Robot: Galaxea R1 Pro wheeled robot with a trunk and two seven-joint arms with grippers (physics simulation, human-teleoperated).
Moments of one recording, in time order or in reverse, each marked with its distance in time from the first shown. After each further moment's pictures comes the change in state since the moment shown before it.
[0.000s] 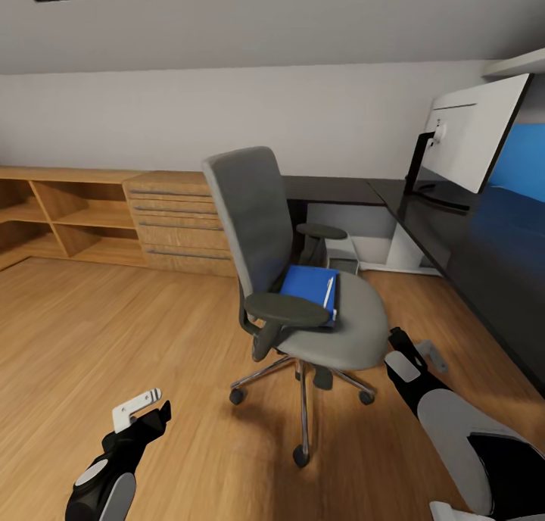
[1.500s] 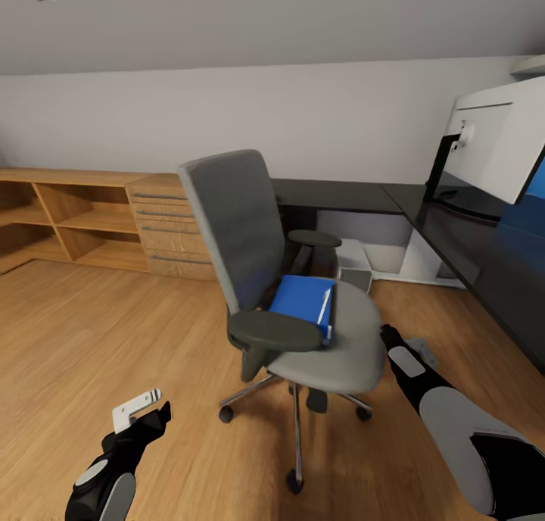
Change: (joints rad) left arm 0.000 0.000 0.001 0.002 -0.001 0.003 0.000; right arm 0.000 -0.006 -0.009 -0.039 -0.103 0.189 0.070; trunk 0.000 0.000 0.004
